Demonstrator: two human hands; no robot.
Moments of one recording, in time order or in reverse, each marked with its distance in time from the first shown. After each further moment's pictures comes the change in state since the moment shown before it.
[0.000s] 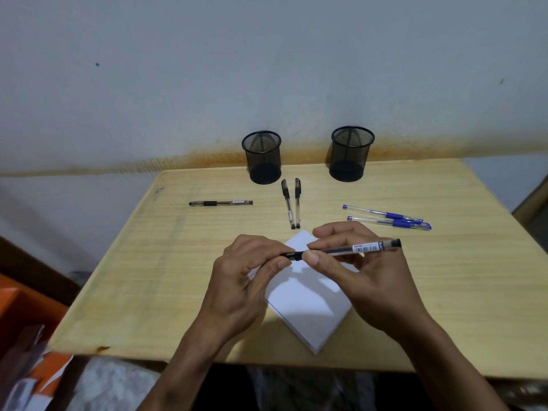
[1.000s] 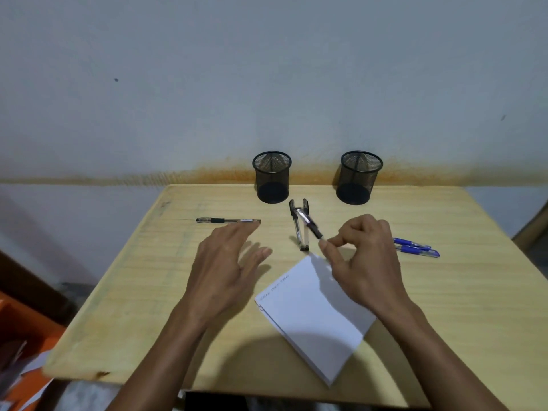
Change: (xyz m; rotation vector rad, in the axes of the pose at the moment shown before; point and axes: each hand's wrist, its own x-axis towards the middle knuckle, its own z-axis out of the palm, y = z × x) left_hand 0.033 -0.056 -0.031 0.445 -0.086 -0.200; right_hand 0.059 0.029 0.020 -0.697 0.200 -0.137
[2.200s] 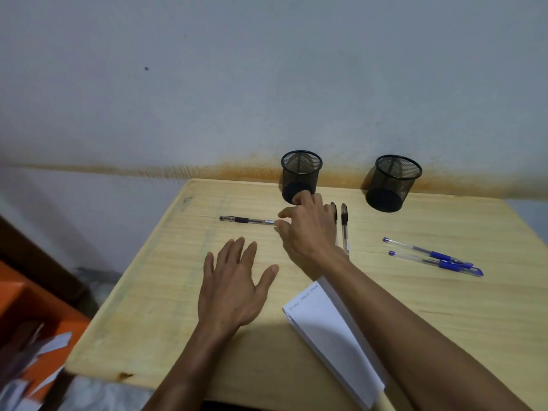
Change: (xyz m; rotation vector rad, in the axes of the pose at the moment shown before) left_hand -0.013 -0.052 0.033 0.321 -0.204 -0.280; right_hand 0.081 -0.048 0.137 -0.286 -0.192 -0.185
